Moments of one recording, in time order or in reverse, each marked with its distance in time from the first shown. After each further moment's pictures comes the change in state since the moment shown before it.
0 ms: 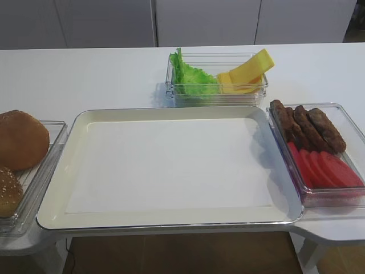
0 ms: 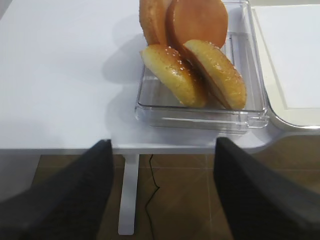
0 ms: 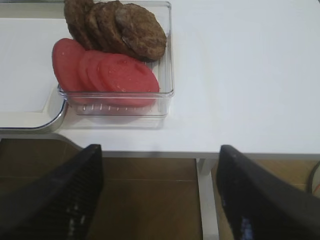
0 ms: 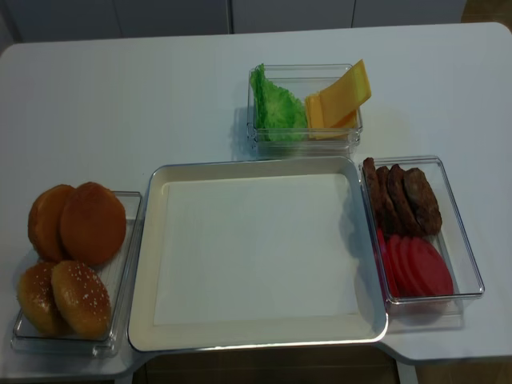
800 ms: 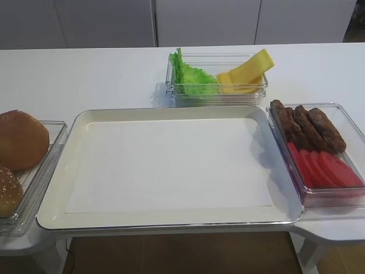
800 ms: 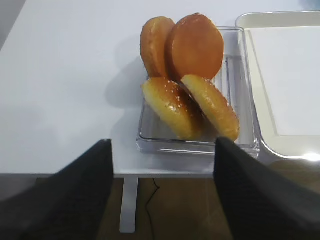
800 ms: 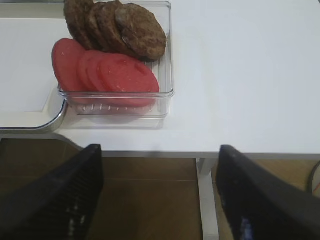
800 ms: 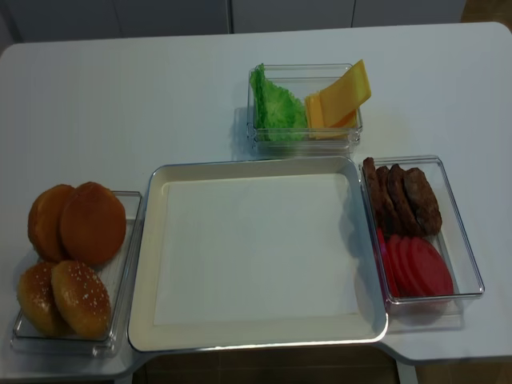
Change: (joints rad) left arm 0.000 0.257 -0.171 0.000 -0.043 0.000; right arm 0.000 0.000 0.000 0.000 0.000 0.000
